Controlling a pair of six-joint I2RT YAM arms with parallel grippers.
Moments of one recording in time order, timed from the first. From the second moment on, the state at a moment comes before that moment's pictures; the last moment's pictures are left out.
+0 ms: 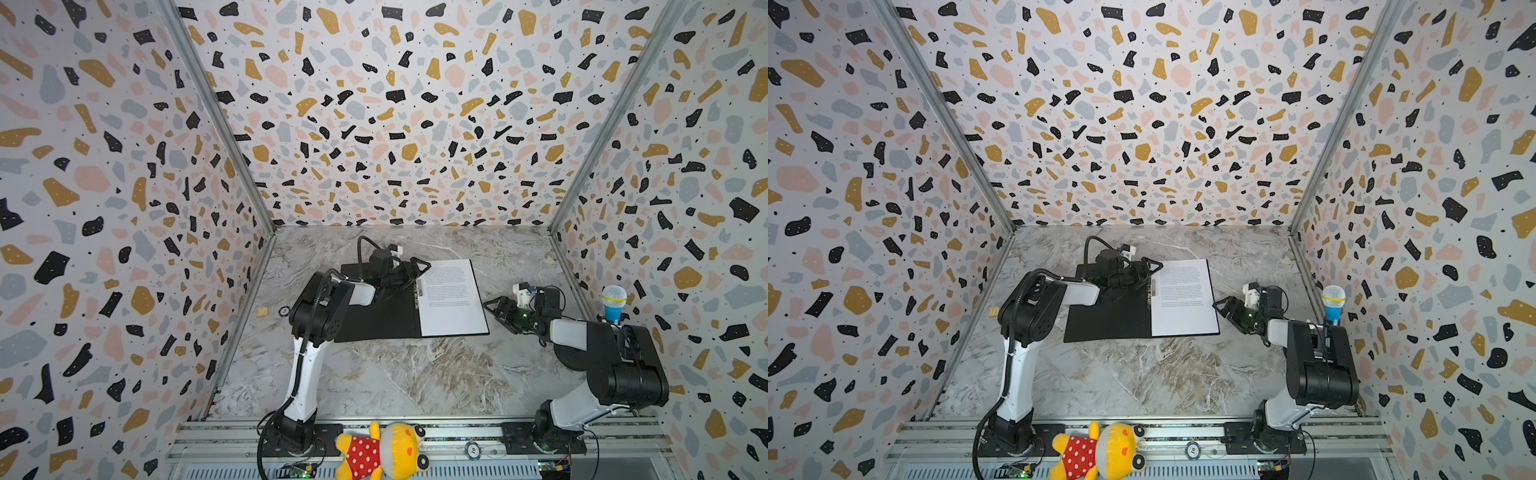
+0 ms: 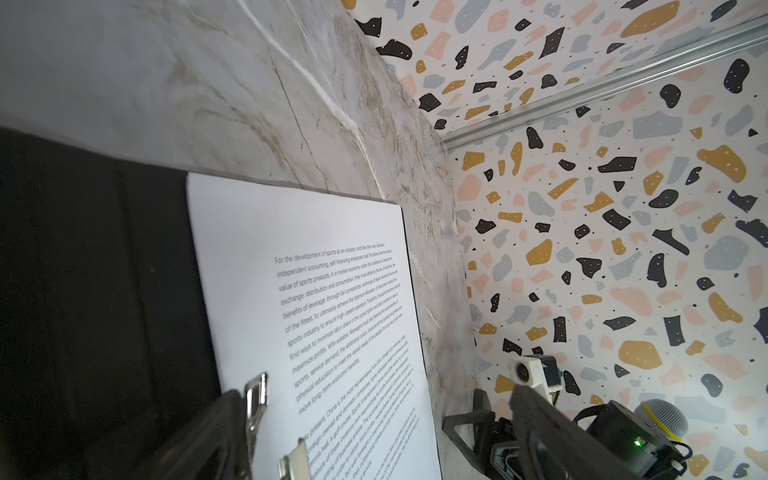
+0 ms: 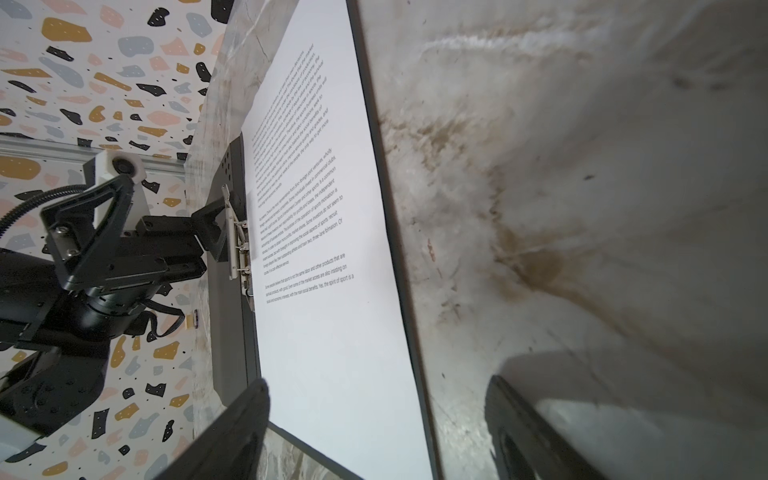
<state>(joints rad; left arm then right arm) -0.44 2.23 1.27 0.57 0.61 -0.96 -0.08 1.57 0.56 0.16 -0.70 0.54</state>
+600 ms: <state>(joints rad) -0.48 2.08 1.12 0.71 0.62 -1.03 -0.07 1.56 0.56 0.17 -0.70 0.54</state>
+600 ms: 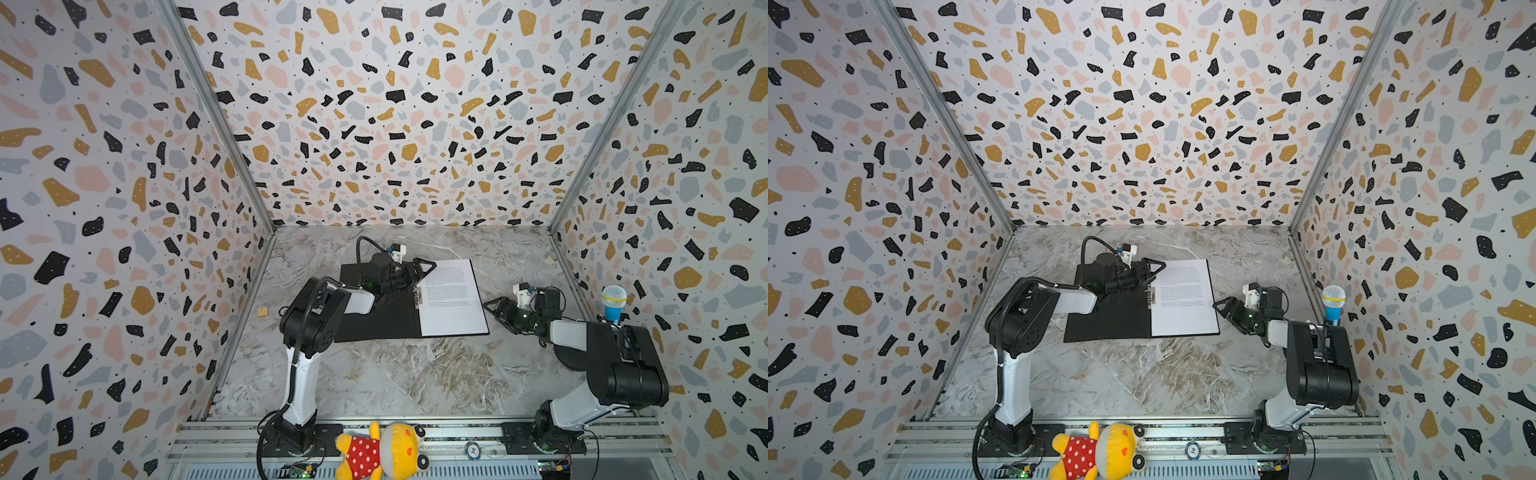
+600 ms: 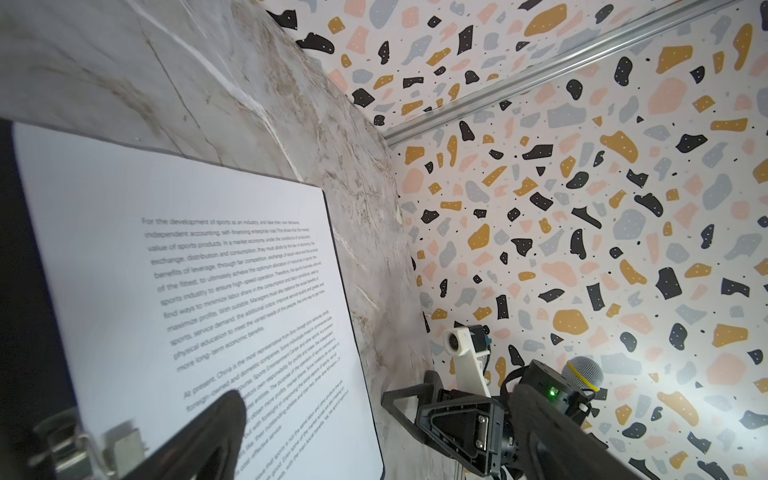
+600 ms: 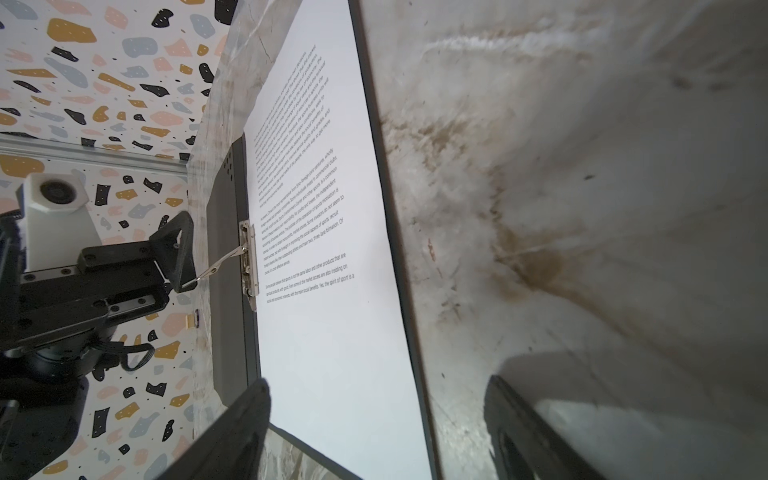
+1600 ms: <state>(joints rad) -0.39 2.13 1.22 0.27 0.52 -0.83 0.33 1.71 0.89 0.10 -0.62 0.77</state>
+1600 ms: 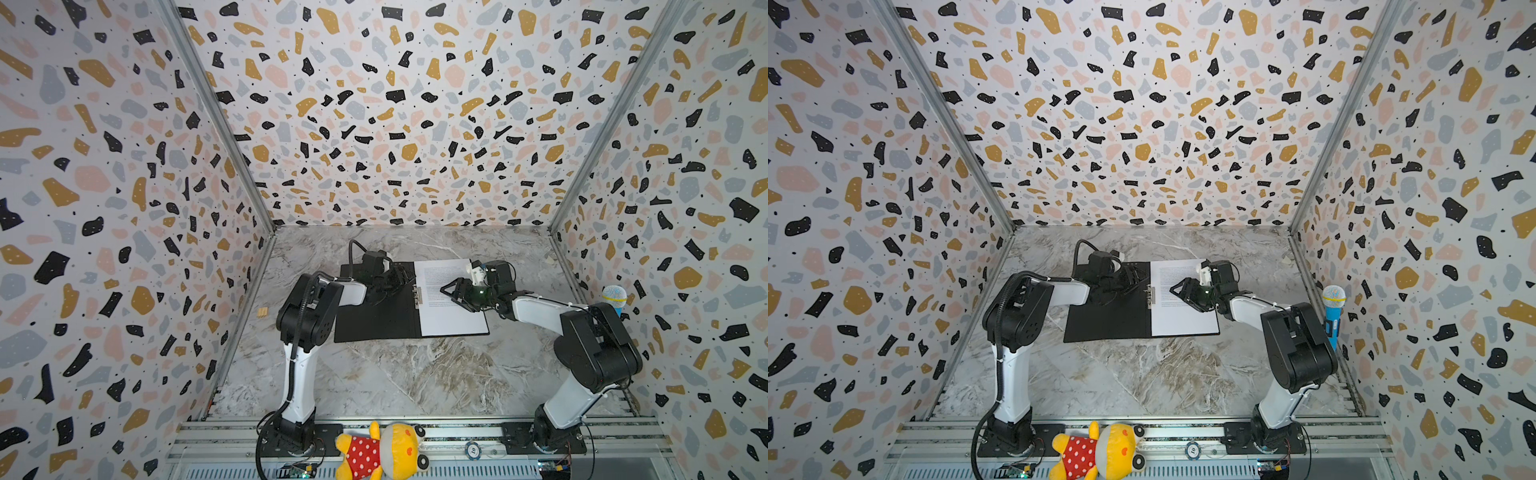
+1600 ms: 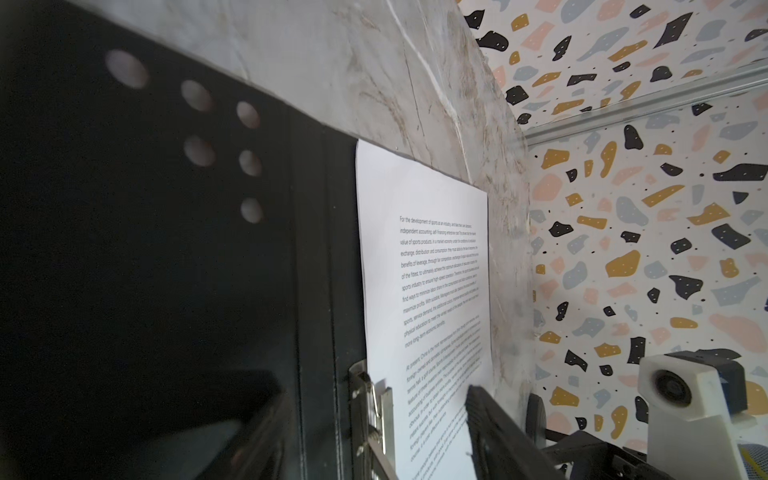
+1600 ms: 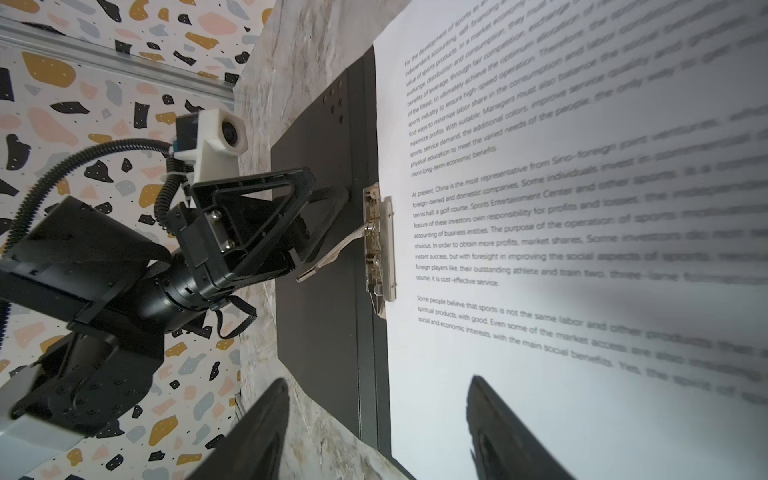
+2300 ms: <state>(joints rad) -0.42 2.15 1.26 0.15 0.51 -0.79 0.36 1.75 0.92 0.10 -0.62 0.79</state>
